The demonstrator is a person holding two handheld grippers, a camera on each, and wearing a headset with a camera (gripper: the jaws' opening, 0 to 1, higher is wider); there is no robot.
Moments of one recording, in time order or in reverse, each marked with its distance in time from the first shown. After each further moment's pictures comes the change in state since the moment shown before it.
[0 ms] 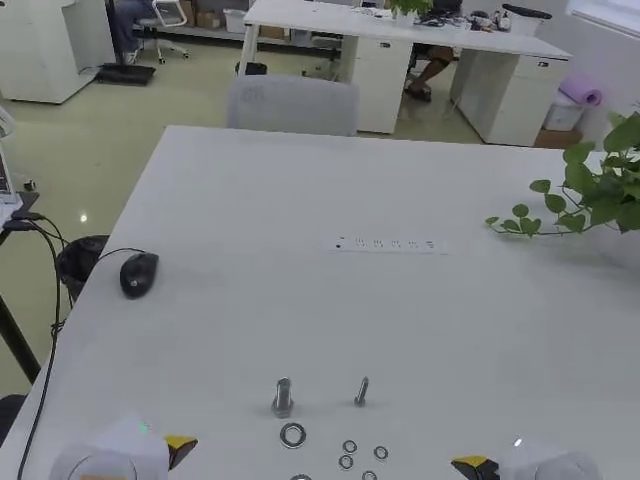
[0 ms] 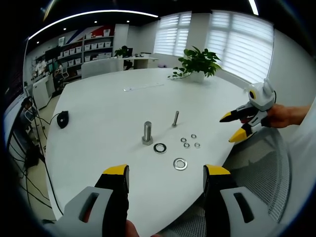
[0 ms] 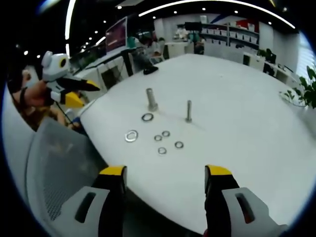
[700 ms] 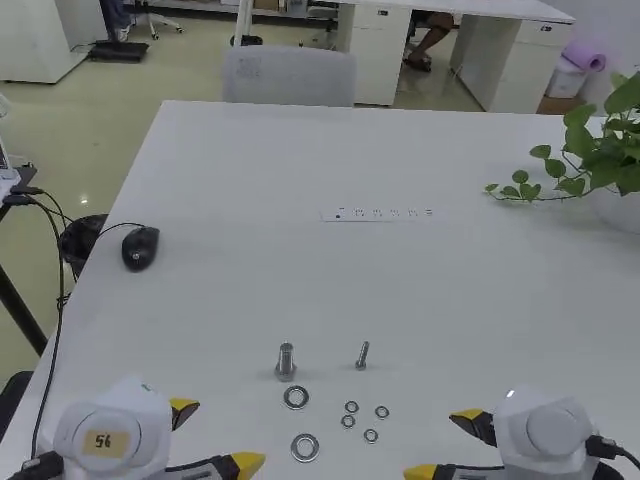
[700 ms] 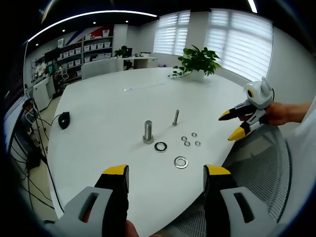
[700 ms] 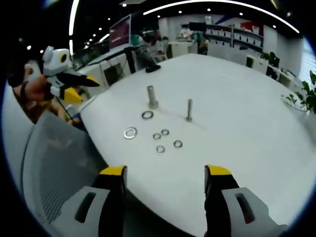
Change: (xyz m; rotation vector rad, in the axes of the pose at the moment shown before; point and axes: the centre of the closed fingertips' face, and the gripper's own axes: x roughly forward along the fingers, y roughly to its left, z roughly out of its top) left arm -0.004 0.000 0.000 0.012 0.003 0.014; right arm 0.004 -0.005 -0.002 -0.041 0.009 0.014
